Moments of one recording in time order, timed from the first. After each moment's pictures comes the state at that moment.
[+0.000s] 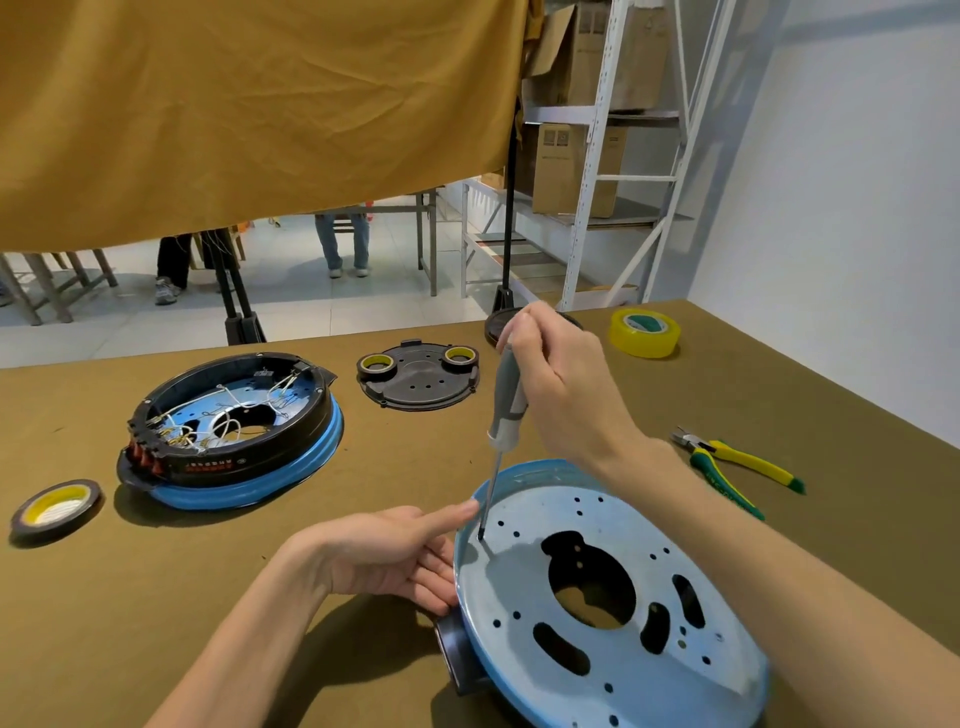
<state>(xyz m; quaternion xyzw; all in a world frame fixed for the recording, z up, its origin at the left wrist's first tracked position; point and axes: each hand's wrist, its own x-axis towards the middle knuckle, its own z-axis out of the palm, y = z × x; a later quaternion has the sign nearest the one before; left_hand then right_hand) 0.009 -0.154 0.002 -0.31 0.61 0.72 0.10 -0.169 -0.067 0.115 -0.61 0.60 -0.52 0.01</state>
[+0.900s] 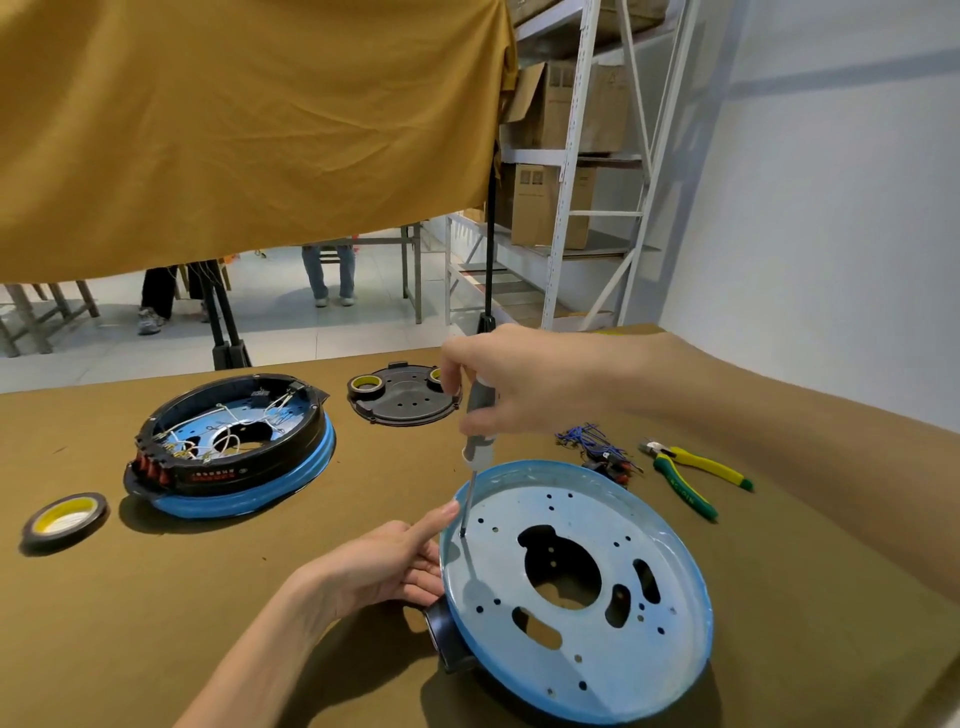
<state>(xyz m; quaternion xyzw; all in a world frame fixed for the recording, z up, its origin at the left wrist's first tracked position) 0.015 -0.128 -0.012 -0.34 0.62 0.71 -0.02 -0.152 -0.034 0.201 -0.78 0.63 -0.02 0.05</state>
